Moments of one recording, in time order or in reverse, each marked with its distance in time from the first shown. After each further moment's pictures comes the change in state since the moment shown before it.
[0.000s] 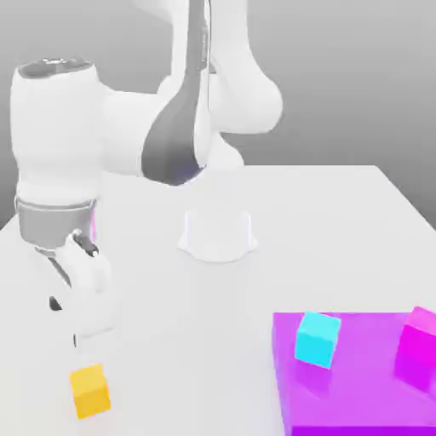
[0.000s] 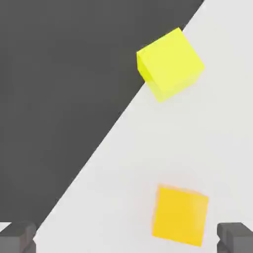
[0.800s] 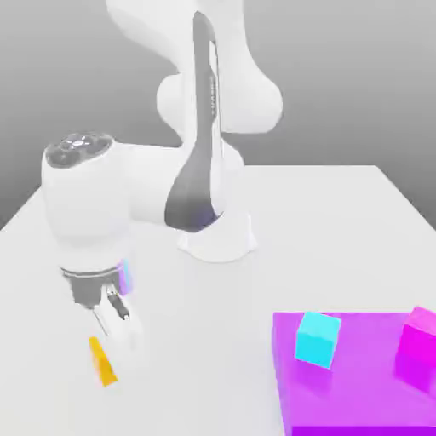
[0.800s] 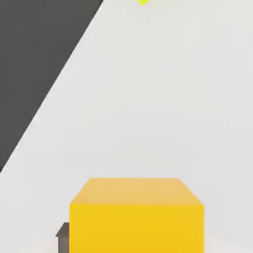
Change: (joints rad) arm 0.097 -0.069 0.139 -0.054 0.049 -0.069 -0.039
